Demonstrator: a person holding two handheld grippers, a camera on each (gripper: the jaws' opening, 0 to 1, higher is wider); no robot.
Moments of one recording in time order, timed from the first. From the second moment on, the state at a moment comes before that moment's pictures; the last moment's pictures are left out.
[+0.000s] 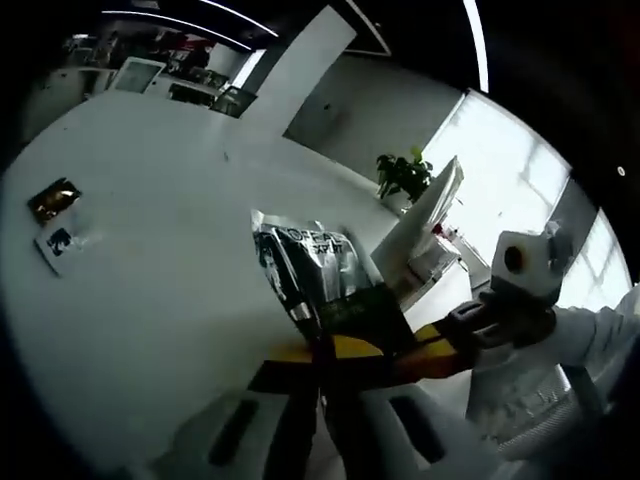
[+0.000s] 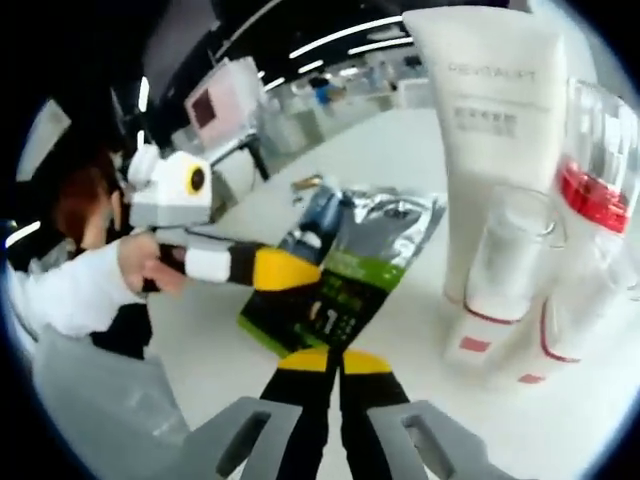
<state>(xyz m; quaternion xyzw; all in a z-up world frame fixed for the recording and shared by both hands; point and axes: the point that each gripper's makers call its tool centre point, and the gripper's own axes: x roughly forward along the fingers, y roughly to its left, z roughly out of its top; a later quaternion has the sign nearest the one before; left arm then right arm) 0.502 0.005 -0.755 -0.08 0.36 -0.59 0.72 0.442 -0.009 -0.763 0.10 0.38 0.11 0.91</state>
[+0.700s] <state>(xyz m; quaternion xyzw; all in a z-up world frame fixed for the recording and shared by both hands) 0.506 0.004 -0.774 -0.05 0.36 -0.58 0.73 0.447 -0.014 -0.779 0.06 0.40 0.11 0.91</state>
